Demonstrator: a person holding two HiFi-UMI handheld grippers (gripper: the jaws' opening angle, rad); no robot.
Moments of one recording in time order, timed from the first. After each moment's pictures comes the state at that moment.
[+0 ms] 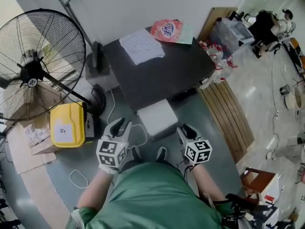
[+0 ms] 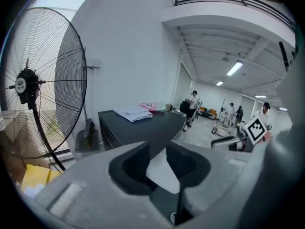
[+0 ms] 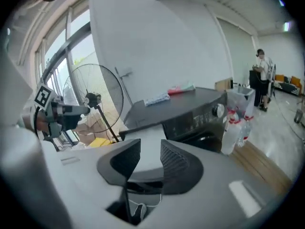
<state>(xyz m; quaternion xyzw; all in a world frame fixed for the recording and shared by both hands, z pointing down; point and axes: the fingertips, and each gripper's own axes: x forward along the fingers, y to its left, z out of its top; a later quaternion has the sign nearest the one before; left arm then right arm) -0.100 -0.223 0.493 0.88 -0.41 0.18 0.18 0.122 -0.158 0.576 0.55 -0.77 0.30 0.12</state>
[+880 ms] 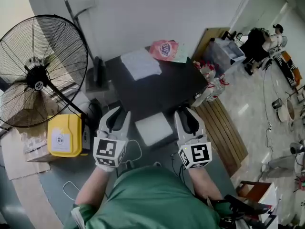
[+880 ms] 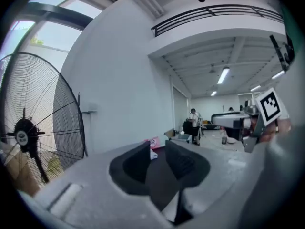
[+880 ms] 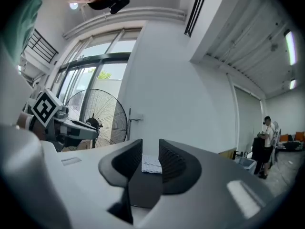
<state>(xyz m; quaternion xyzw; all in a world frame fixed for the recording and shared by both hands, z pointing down) -0.094 -0.253 0.344 0.90 -0.43 0.08 0.01 0.080 -0.211 0.326 0.60 -0.80 -0.03 0.03</state>
